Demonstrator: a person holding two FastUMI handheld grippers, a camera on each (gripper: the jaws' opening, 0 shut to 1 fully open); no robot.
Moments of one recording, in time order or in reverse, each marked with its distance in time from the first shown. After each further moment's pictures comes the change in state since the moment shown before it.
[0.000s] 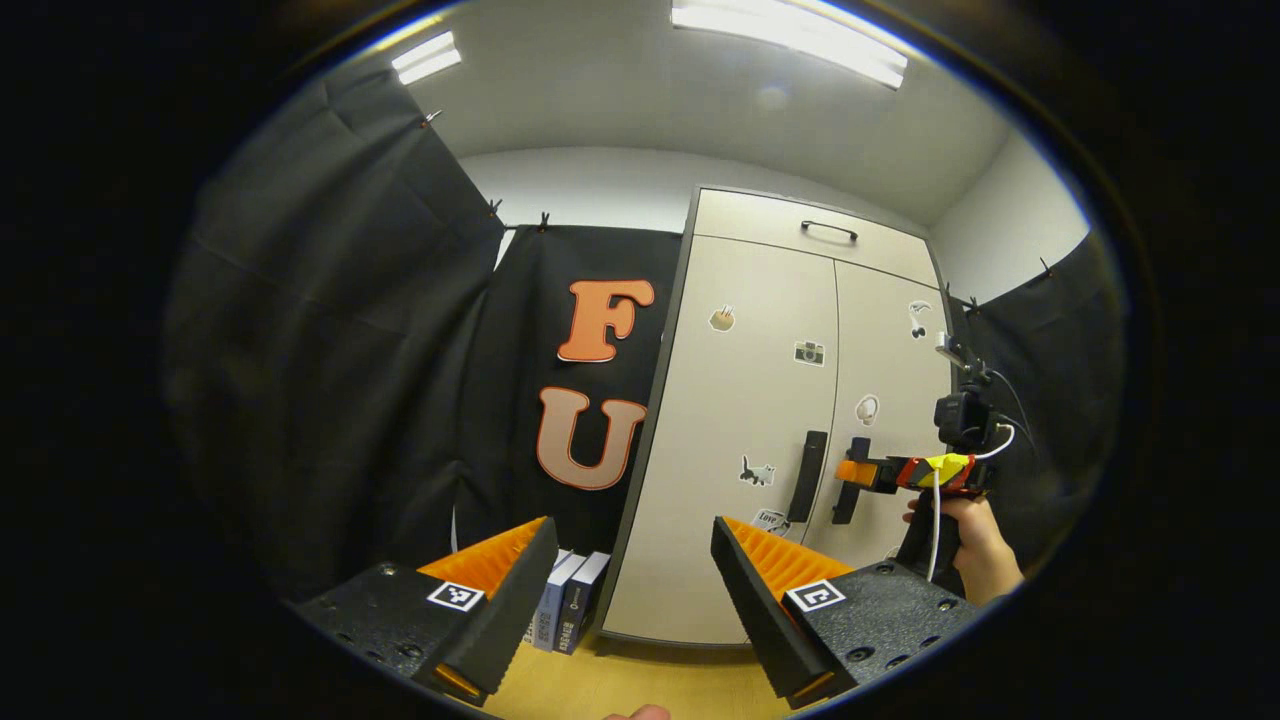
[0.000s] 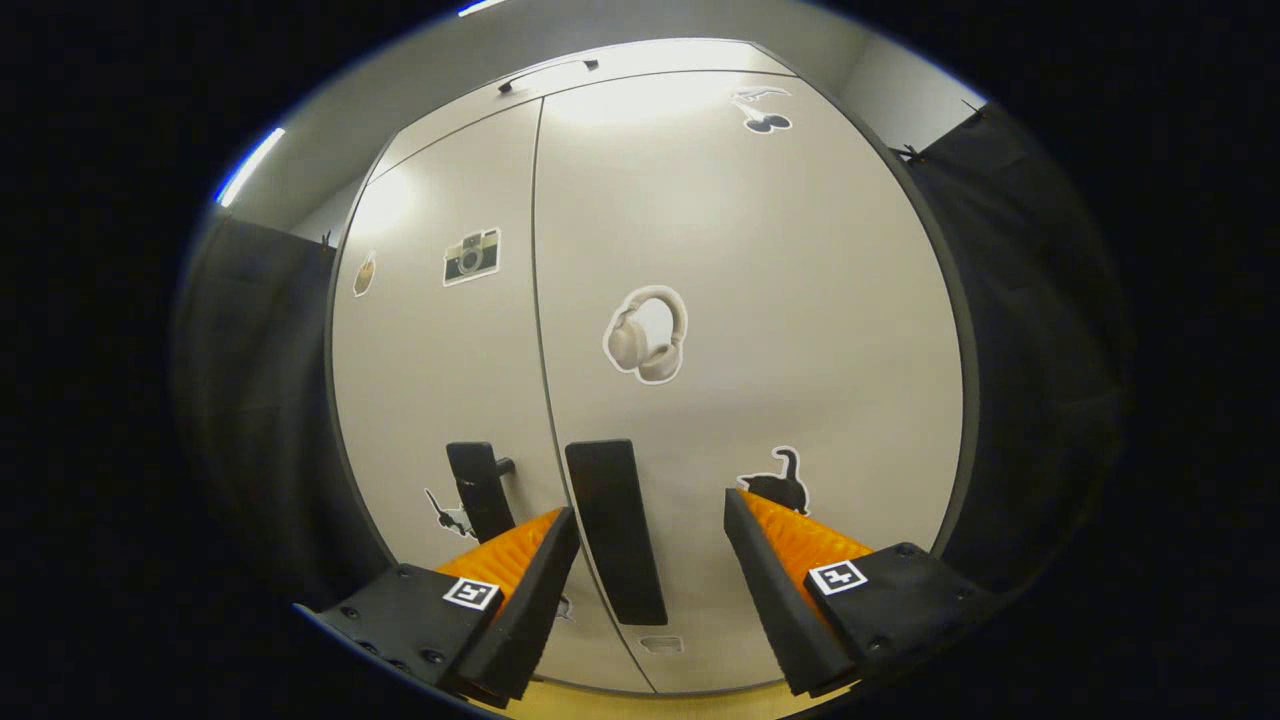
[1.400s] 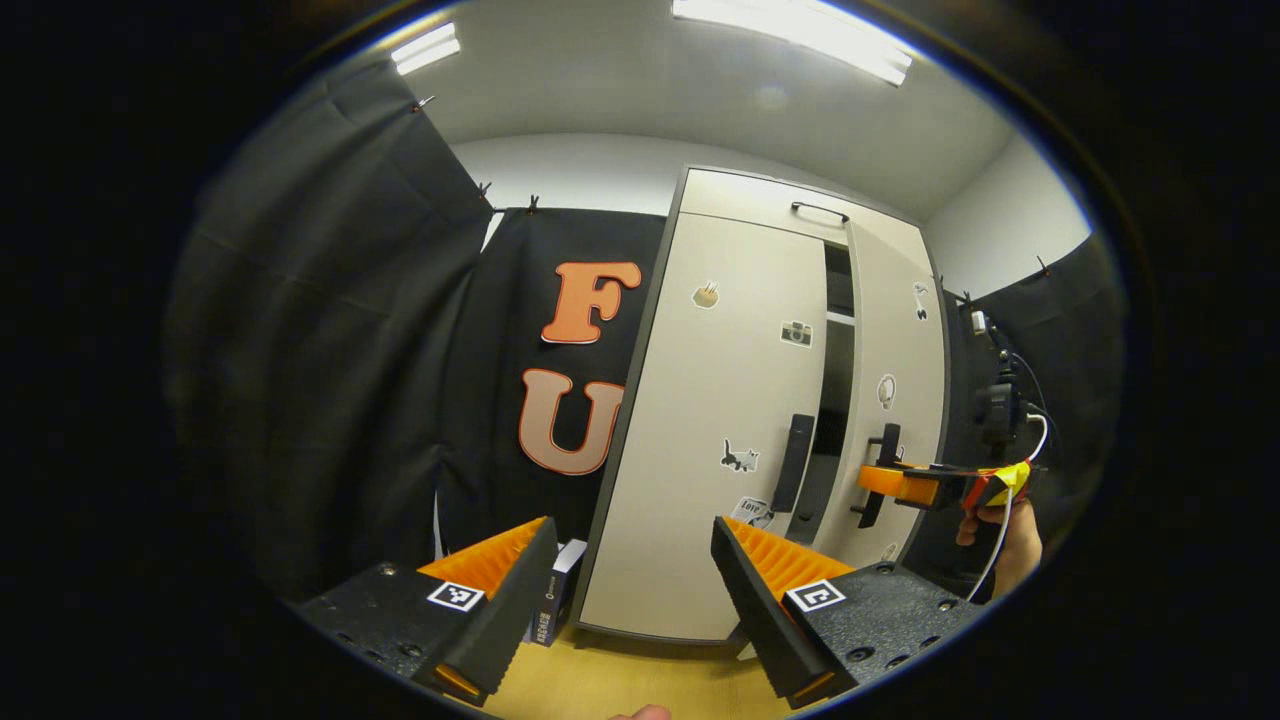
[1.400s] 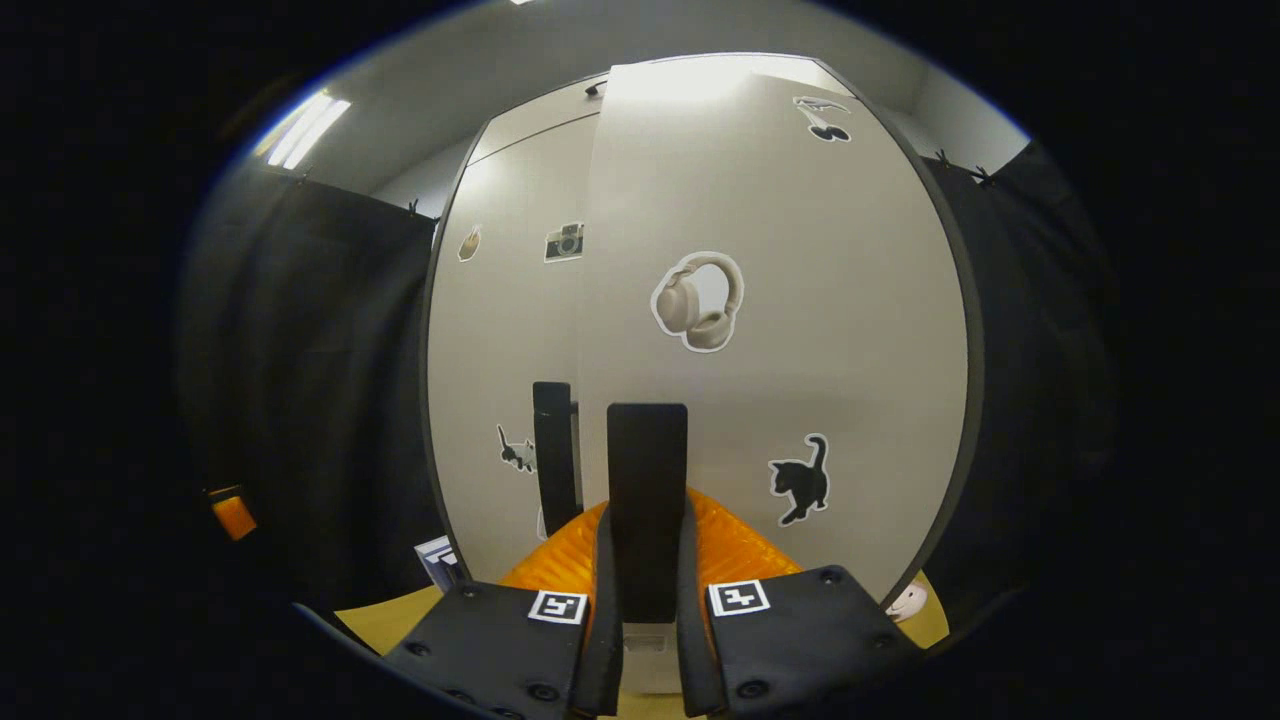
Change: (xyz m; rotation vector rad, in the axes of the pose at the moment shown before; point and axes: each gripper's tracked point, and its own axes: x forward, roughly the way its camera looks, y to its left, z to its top) left arm 0.008 -0.027 -0.016 -0.007 0.046 -0.036; right arm -0.073 0.001 -0.013 -0.168 0.031 0.216
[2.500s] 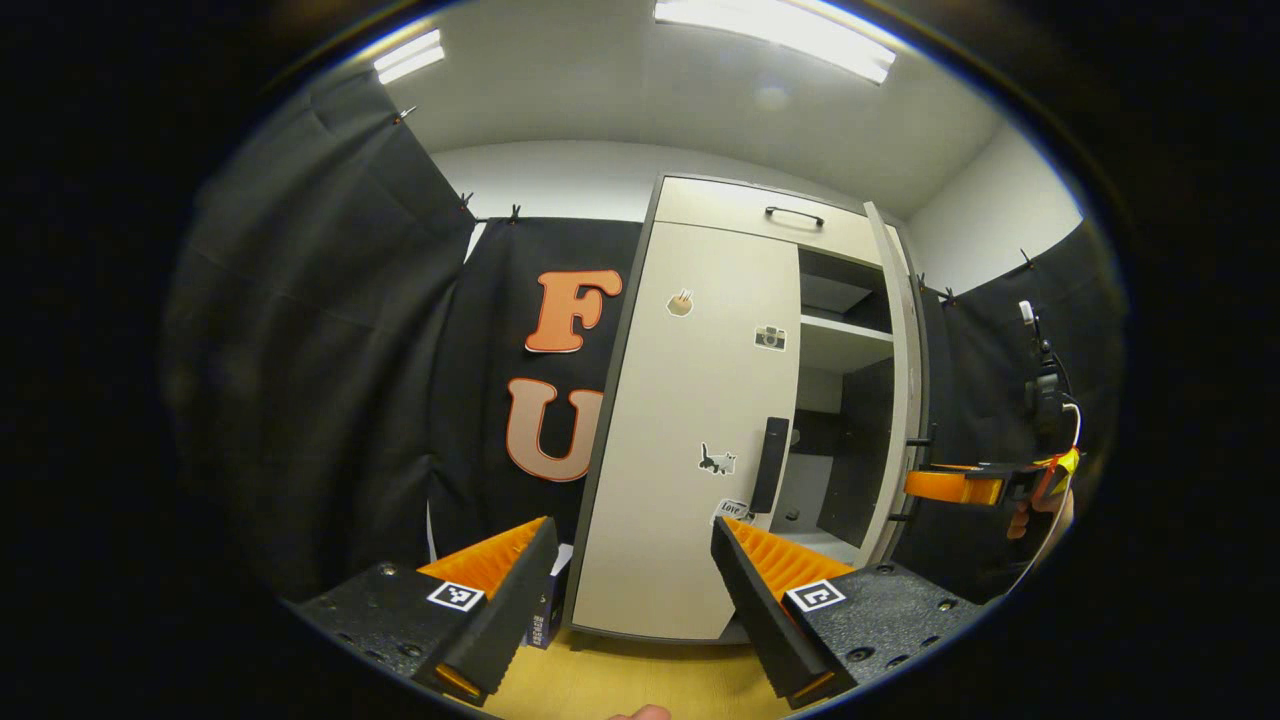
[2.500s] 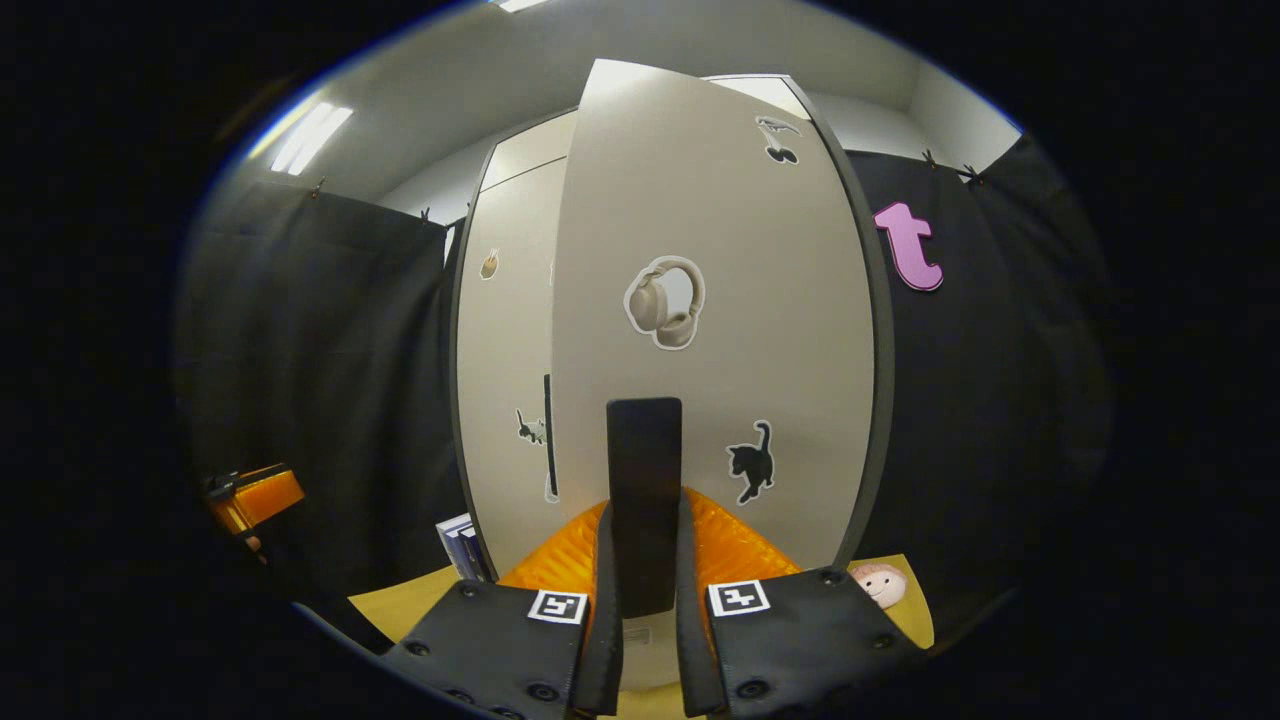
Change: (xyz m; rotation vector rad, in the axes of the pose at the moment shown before) left arm -0.008 -0.019 0.004 0.023 -0.015 -0.037; right arm -0.085 -0.029 -0.003 0.023 0.008 0.032
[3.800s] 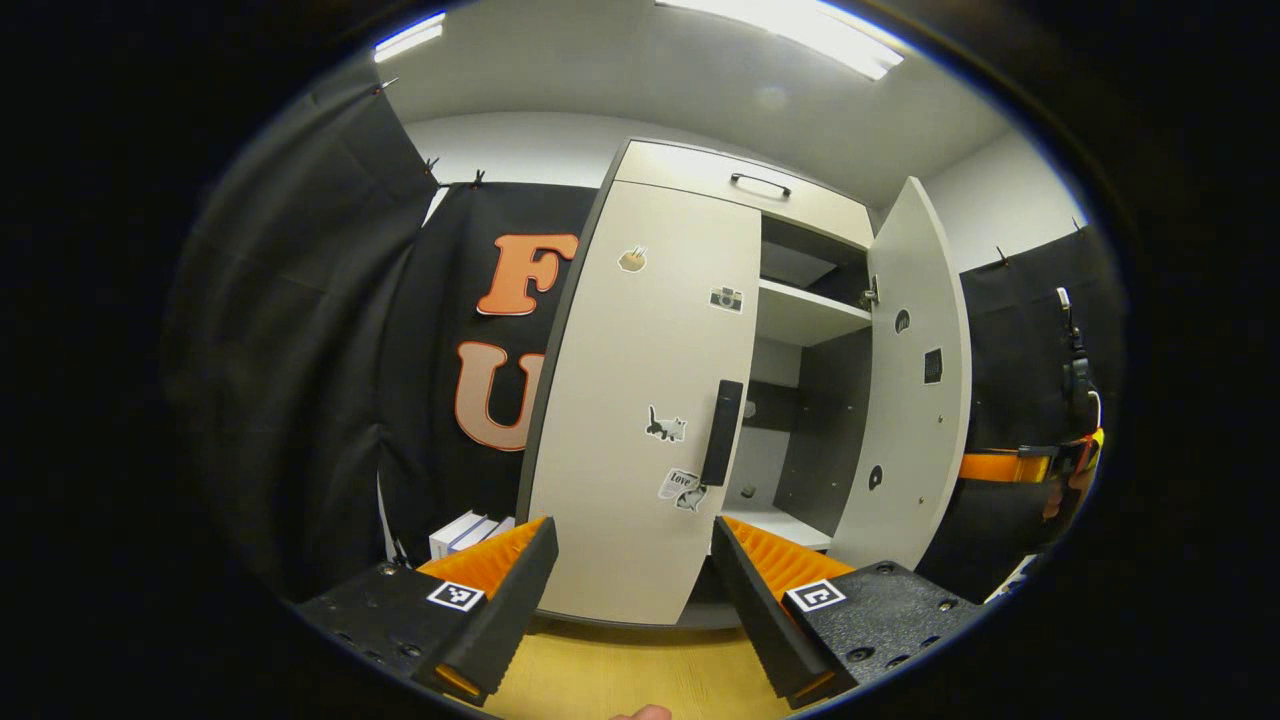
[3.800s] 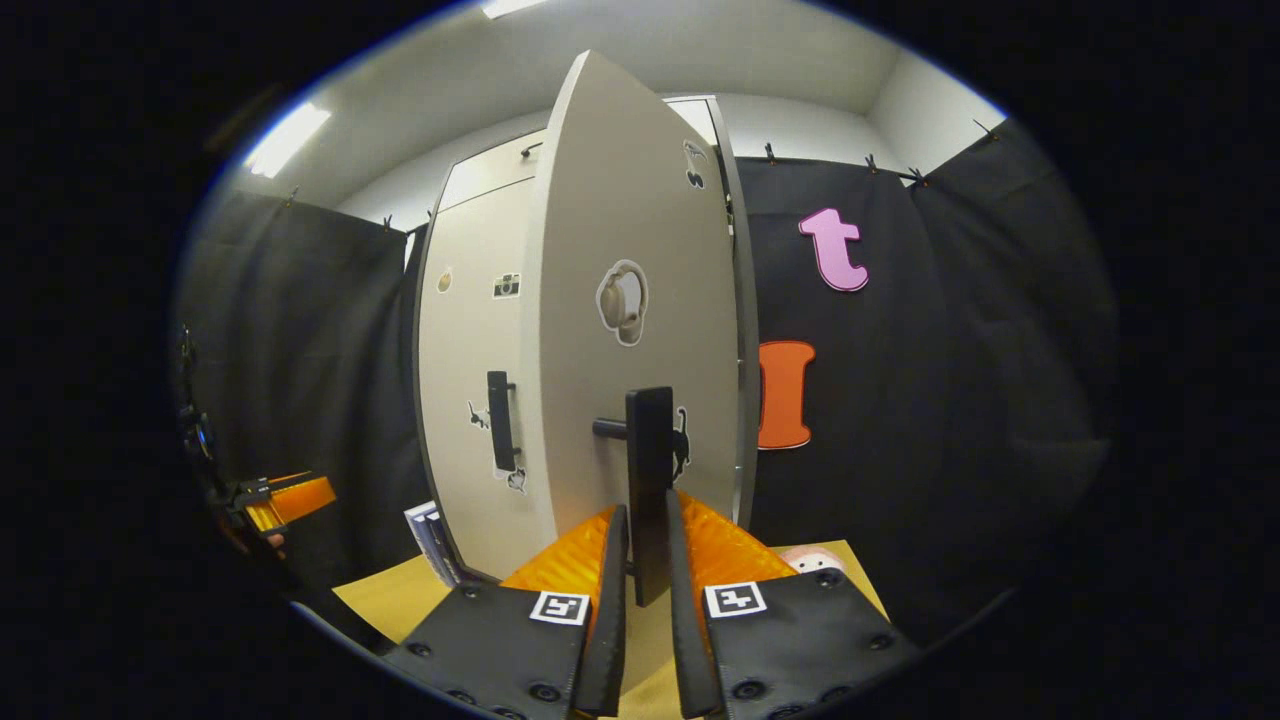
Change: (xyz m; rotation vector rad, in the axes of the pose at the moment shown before) left arm 0.015 -0.041 -0.036 -0.040 0.082 -0.127; right arm -0.086 -0.062 -0.001 0.026 -0.021 -0.115
